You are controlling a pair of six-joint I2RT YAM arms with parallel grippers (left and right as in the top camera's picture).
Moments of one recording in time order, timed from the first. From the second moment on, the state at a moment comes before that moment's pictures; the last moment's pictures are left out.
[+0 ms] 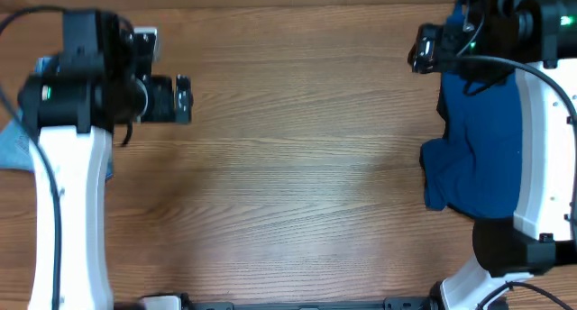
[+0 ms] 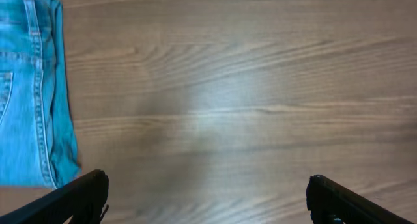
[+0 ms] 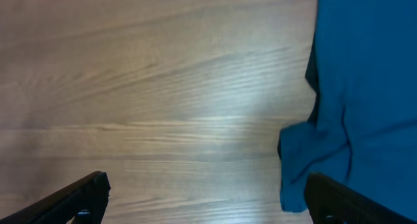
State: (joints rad) left arm 0.03 1.49 1.73 -1.29 0.13 0.02; right arm 0.05 1.83 2.31 -1.63 -0.14 0.18
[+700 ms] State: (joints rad) left arm 0.03 0.68 1.04 -1.05 0.13 -0.01; right arm 0.06 0.74 1.09 -1.13 -0.06 0.18
